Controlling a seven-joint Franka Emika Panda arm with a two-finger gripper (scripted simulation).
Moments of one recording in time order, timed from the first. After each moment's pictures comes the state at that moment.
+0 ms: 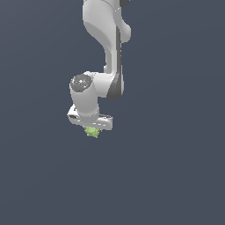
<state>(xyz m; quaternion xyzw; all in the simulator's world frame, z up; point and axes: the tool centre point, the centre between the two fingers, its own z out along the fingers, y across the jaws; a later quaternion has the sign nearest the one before) 0.003 -0.099 0.099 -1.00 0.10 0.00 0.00</state>
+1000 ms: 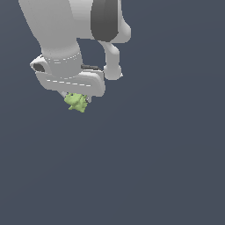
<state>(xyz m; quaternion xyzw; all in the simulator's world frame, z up) 0.012 -0.124 0.320 -1.00 0.10 0.00 0.00</state>
